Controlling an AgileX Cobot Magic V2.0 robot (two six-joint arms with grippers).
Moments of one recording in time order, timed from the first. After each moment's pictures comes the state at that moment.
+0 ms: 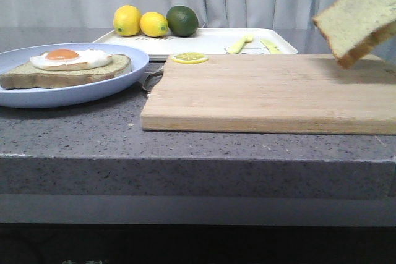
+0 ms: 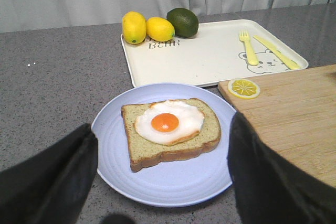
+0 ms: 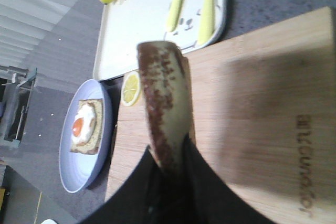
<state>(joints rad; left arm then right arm) -0.35 0.55 -0.70 0.02 0.50 -0.04 -0.50 1.47 -1.05 1.23 1.19 -0.74</state>
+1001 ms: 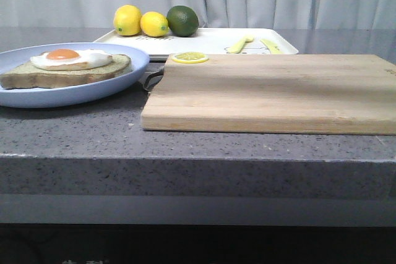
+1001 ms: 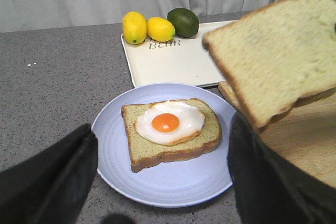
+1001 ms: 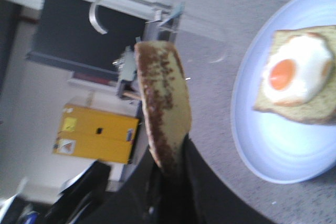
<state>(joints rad) -0.35 0.55 -0.70 0.02 0.50 -0.04 0.34 1.53 -1.07 1.75 0.80 -0.71</state>
